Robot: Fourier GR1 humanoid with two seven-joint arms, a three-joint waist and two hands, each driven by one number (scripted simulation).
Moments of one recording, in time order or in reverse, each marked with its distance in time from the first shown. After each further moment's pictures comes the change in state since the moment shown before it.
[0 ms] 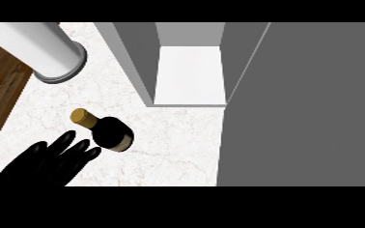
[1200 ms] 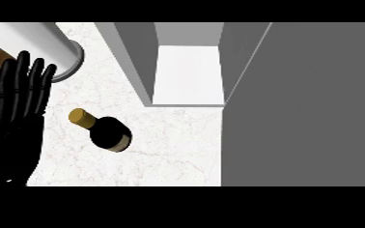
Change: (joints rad) left arm -0.190 -0.209 0.127 0.221 -0.749 0.380 -0.252; right arm -0.102 0.058 -0.106 0.321 0.133 -0.090 -0.342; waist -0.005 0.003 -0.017
